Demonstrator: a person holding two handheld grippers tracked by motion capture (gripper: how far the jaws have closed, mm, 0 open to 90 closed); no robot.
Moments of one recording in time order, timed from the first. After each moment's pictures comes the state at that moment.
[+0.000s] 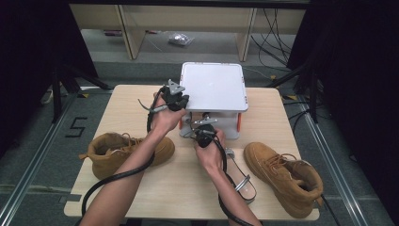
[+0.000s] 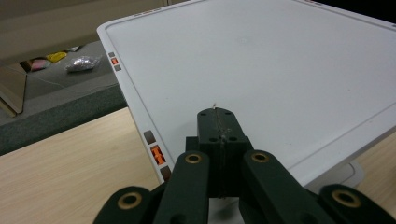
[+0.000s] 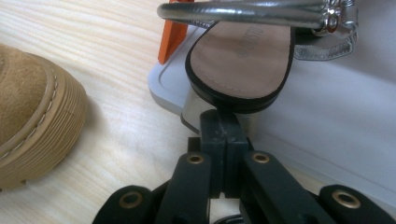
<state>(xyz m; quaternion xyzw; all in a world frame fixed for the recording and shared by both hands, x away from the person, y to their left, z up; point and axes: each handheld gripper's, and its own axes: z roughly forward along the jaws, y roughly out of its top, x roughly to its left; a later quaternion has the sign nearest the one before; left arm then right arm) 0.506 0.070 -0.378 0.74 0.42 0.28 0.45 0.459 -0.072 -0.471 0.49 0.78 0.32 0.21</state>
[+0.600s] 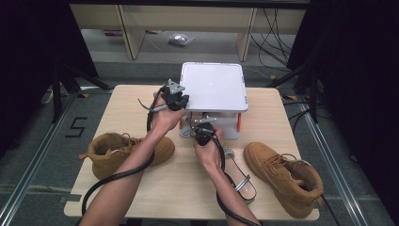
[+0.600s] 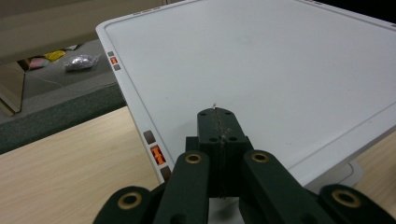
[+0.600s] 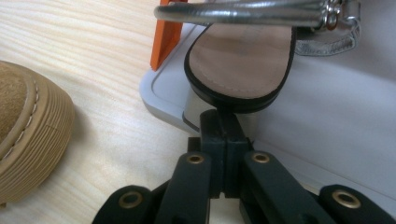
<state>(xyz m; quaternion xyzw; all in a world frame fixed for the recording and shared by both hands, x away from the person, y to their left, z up) 0.507 0.070 -0.378 0.74 0.42 0.28 0.45 0.469 -0.070 -0.479 0.50 0.78 0.32 0.20</state>
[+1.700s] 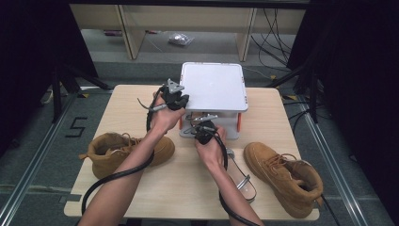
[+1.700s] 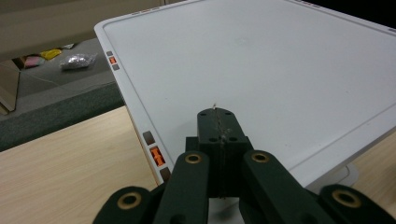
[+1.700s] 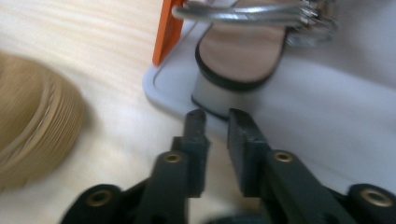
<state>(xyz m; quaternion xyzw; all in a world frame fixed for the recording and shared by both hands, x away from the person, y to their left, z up) 0.508 0.071 -0.378 0.74 0.42 0.27 0.45 0.462 -0.074 -0.461 0.50 0.78 0.30 0.20</state>
